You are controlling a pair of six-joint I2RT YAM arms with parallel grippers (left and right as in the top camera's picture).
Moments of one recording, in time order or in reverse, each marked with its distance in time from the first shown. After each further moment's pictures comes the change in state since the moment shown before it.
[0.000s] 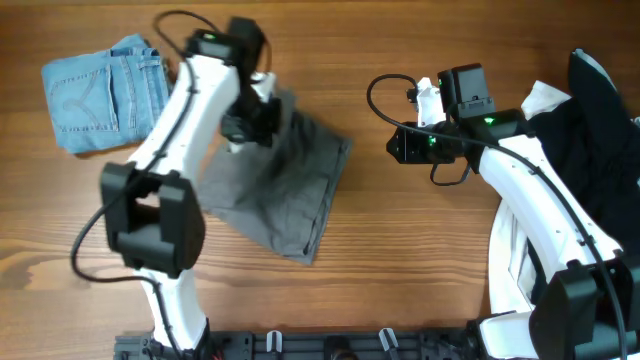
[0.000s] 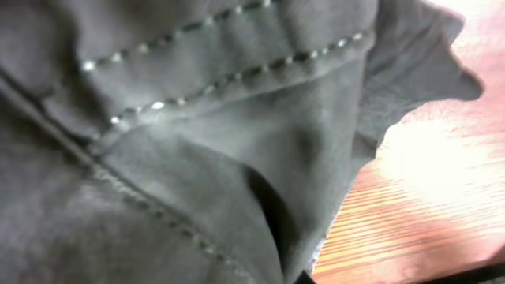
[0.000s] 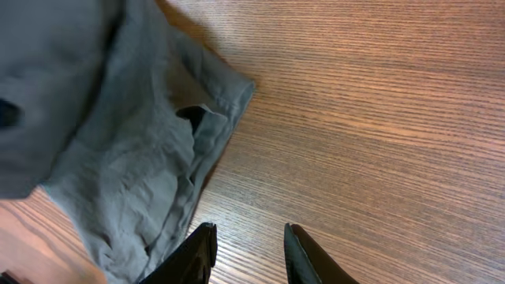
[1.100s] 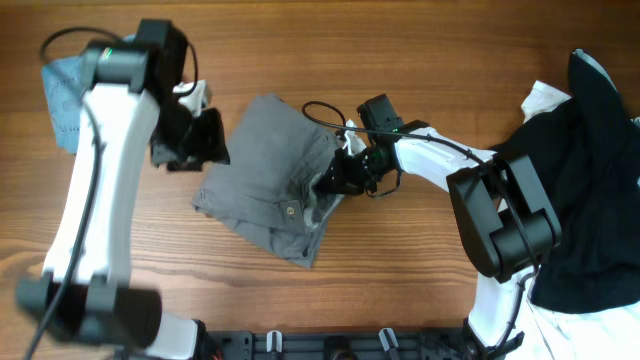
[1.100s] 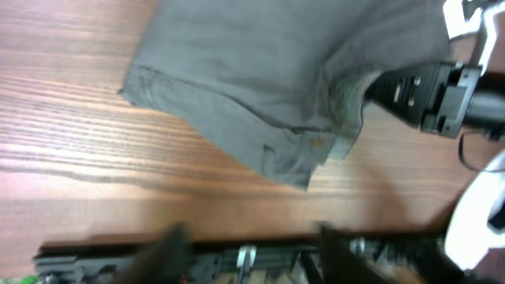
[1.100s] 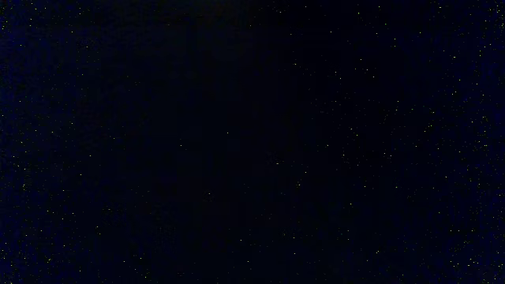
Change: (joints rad) left arm 0.206 -0.394 -0.070 -0.275 0.002 -0.061; right arm 0.212 0.465 -0.003 0.283 -0.403 0.300
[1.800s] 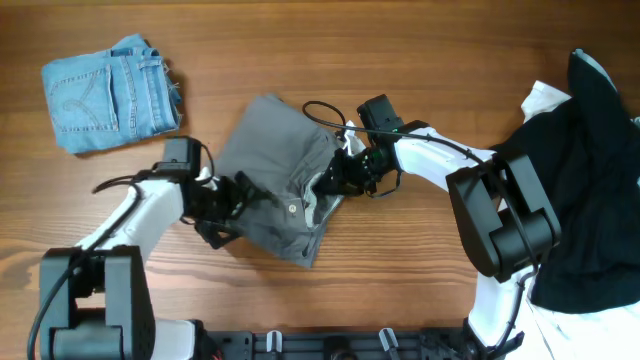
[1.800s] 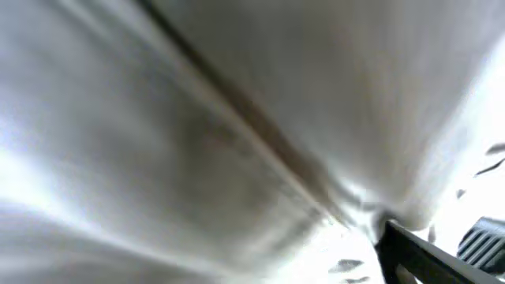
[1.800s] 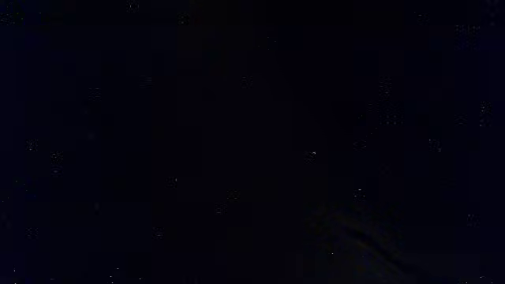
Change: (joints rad) left arm 0.100 -0.071 -0.976 0.983 0.325 -0.525; right arm 0.000 0.003 0.000 0.000 -0.015 0.011
